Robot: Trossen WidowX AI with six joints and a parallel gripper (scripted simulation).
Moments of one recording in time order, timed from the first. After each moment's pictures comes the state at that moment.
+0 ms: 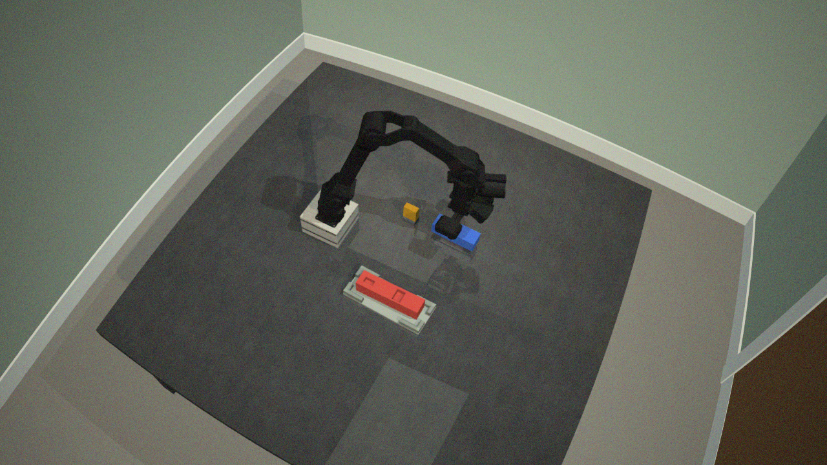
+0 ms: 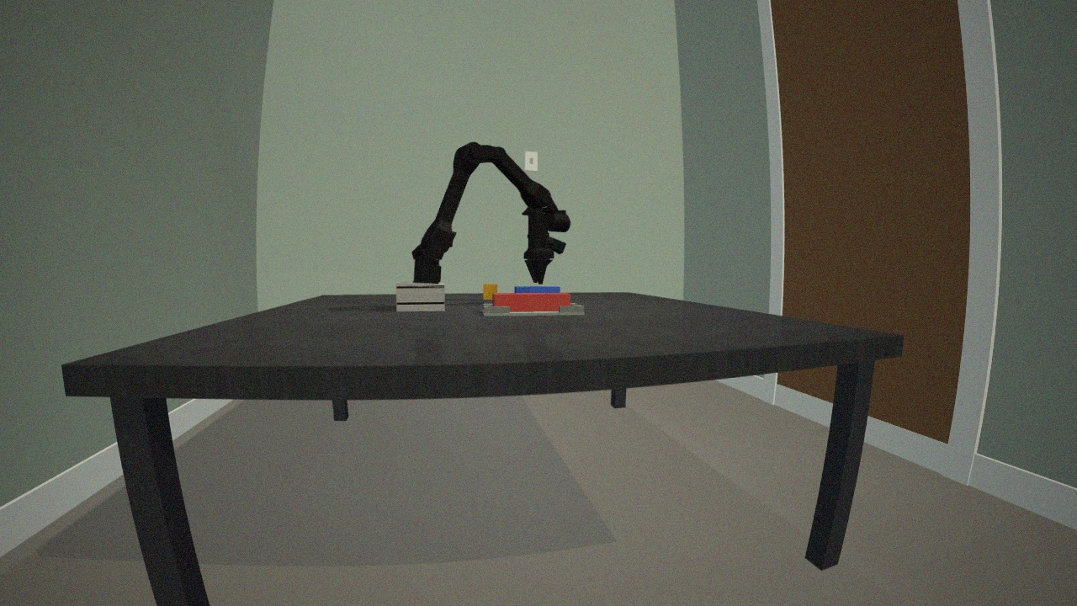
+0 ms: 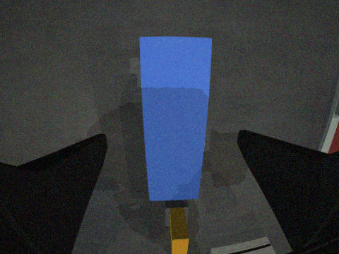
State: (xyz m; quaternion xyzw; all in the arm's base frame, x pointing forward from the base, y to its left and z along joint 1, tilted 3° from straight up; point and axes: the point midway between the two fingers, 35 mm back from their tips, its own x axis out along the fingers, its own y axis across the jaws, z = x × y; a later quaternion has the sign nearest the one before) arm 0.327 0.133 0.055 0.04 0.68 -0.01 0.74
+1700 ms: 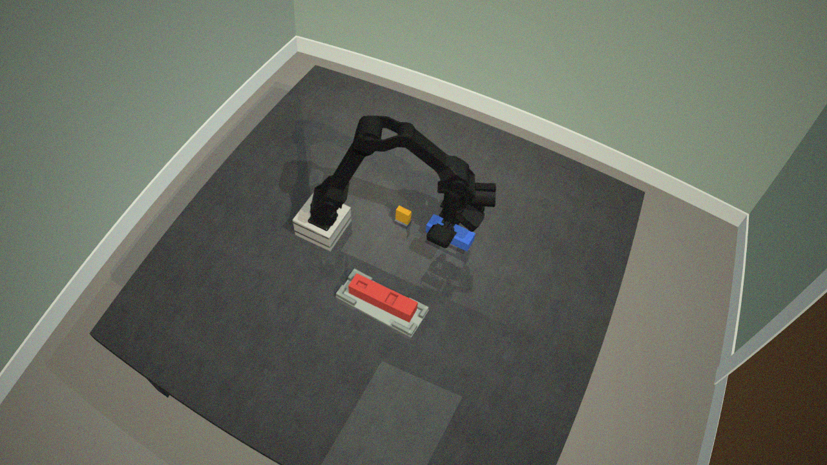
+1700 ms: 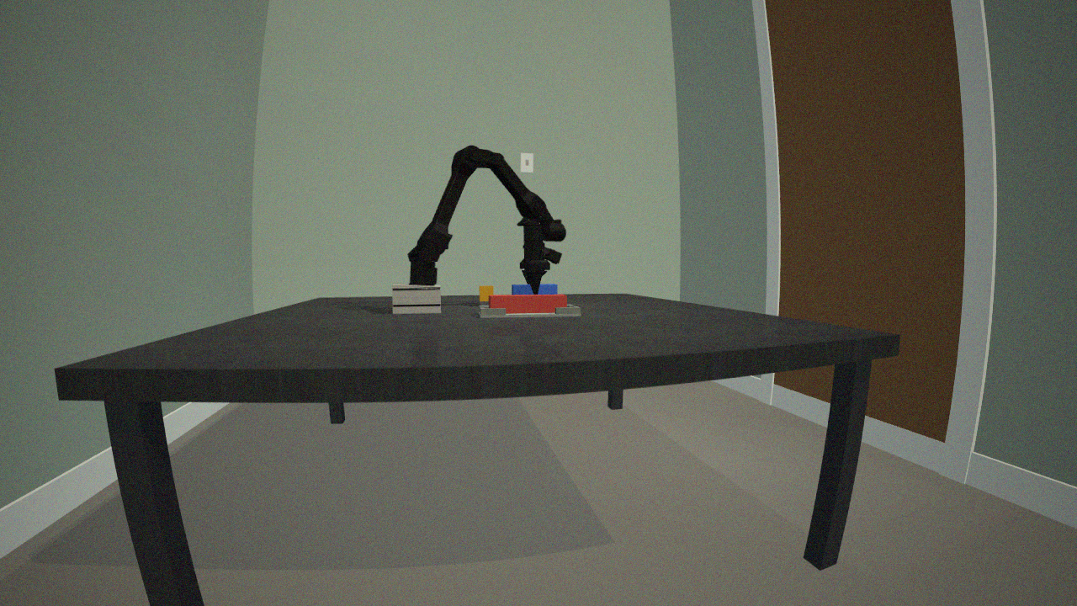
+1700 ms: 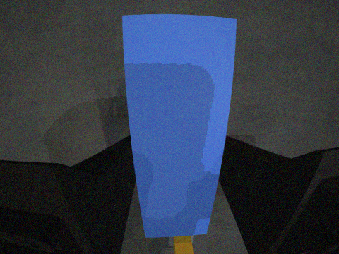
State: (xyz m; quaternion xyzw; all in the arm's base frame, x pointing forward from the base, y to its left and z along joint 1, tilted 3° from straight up) arm 0.330 0.136 0.030 0.05 0.67 0.00 0.74
